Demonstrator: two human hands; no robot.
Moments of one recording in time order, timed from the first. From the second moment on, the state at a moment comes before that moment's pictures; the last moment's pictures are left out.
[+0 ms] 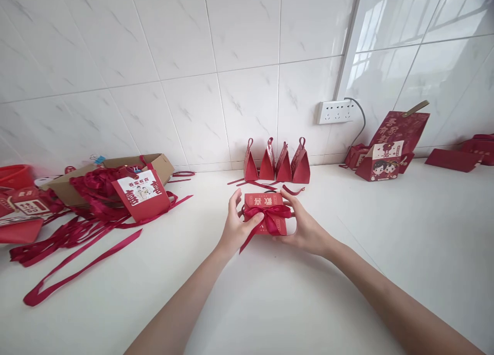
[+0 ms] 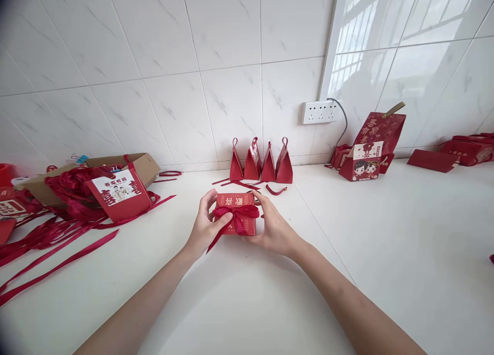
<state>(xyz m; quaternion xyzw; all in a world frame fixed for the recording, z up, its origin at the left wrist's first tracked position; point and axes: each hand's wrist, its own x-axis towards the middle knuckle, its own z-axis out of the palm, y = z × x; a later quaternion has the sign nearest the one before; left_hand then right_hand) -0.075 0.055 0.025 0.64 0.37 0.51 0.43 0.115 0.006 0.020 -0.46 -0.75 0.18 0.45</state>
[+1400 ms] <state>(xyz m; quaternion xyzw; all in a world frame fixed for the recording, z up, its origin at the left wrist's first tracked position) -0.076 0.047 0.027 0.68 0.35 0.65 0.09 0.108 0.009 0.011 -0.38 -0.76 0.06 0.52</state>
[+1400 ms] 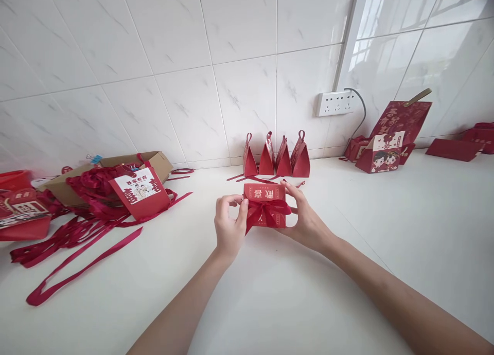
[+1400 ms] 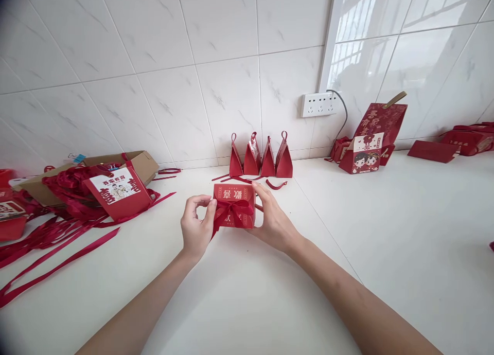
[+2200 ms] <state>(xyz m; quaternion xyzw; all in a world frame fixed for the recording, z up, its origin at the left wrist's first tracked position) -0.071 0.042 0.021 0.84 0.11 0.53 -0.12 0.111 0.015 0.003 -0.39 -0.76 0.12 0.51</state>
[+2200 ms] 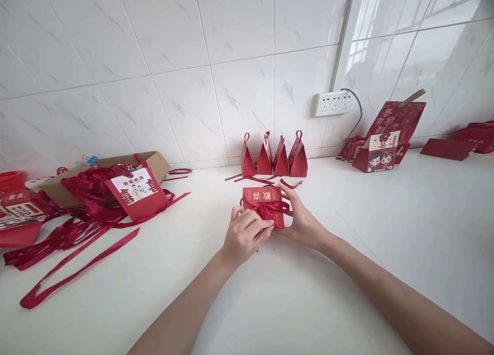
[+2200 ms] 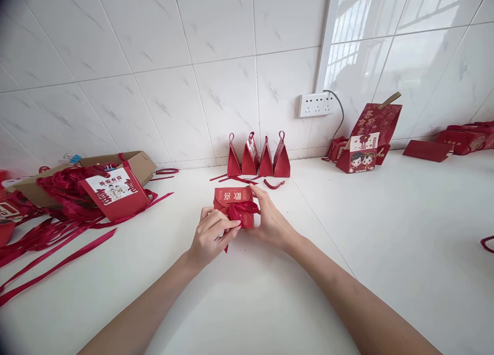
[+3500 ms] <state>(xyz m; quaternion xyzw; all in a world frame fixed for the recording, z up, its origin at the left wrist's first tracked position) -0.079 0.059 0.015 0.65 0.27 0.54 0.46 0.127 0.016 0.025 -0.44 -0.51 0.41 0.62</state>
